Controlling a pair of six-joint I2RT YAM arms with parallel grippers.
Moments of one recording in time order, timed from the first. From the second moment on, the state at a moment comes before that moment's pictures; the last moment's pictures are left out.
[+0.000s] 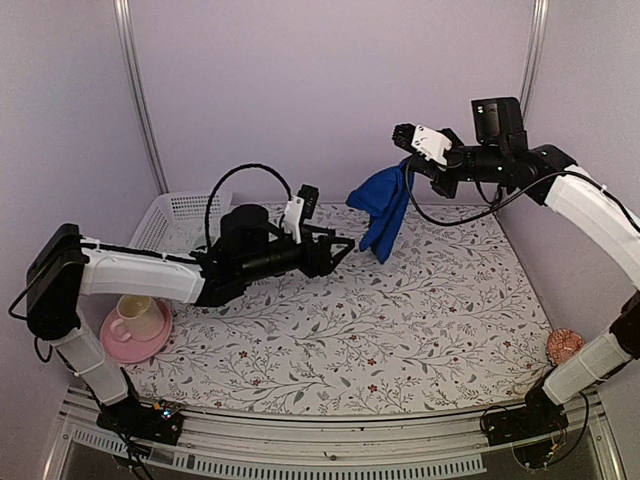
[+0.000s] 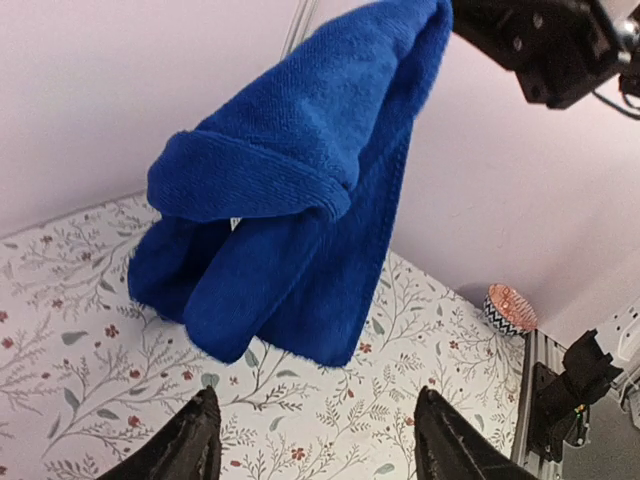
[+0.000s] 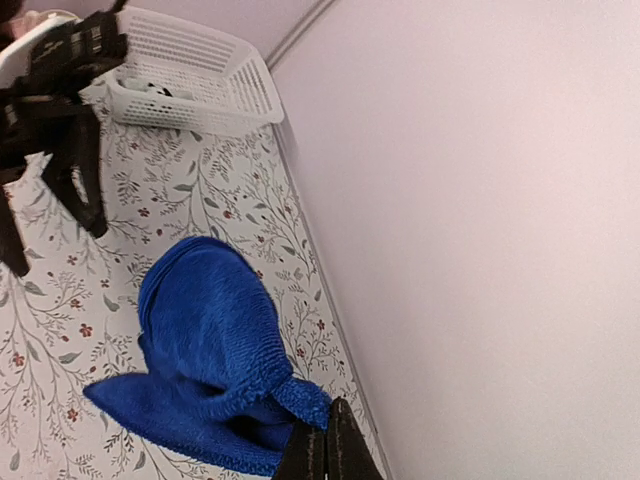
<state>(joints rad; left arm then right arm) -0.89 1.69 0.99 0.57 0.14 -0.32 0.56 1.48 1.58 -0.49 -0.19 -0.87</state>
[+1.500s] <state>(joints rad) -0.93 1.99 1.37 0.35 0.30 -0.19 0.54 1.66 1.56 -0.87 -0.57 -0.88</state>
